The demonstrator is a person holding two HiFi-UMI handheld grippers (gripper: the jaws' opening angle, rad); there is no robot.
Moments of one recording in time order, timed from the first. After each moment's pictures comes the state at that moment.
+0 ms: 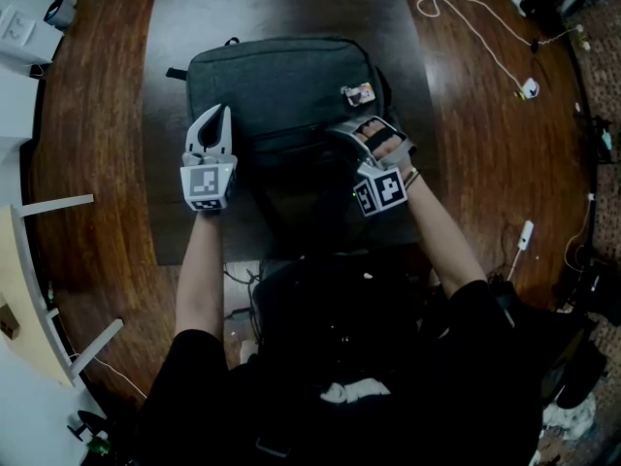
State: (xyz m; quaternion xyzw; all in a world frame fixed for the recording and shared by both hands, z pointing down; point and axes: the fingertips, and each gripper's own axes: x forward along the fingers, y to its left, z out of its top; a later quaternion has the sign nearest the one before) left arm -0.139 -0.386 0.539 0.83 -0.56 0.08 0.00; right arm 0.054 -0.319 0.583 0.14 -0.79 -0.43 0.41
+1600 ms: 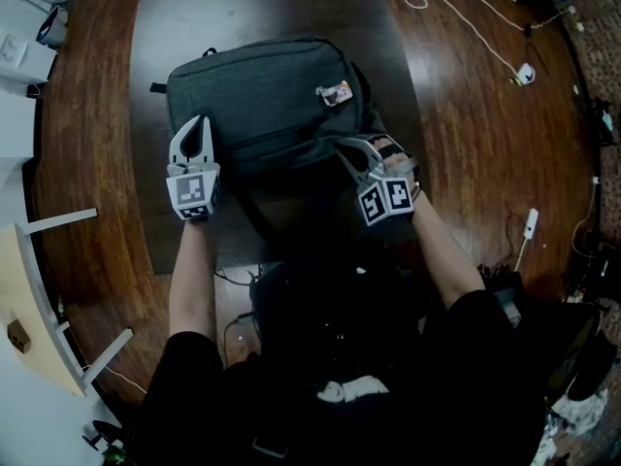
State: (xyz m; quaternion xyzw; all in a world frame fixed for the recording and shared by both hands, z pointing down) left arm -0.135 -0.387 0.548 0.81 -0.57 0.13 -0.02; right arm 0.125 -0.300 0.592 0.23 -0.85 -0.25 0.40
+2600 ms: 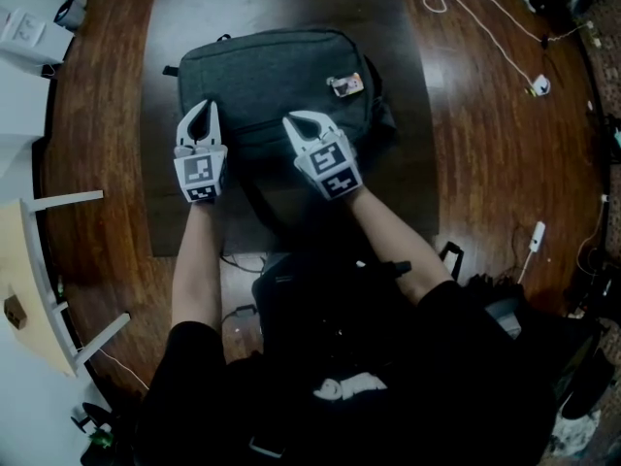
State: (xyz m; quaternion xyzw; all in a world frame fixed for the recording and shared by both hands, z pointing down) left arm -0.141 -0.386 0.552 0.79 -0.60 0.16 -0.01; right arm 0.011 -0.343 0.575 0.35 -0.91 0.12 0.20
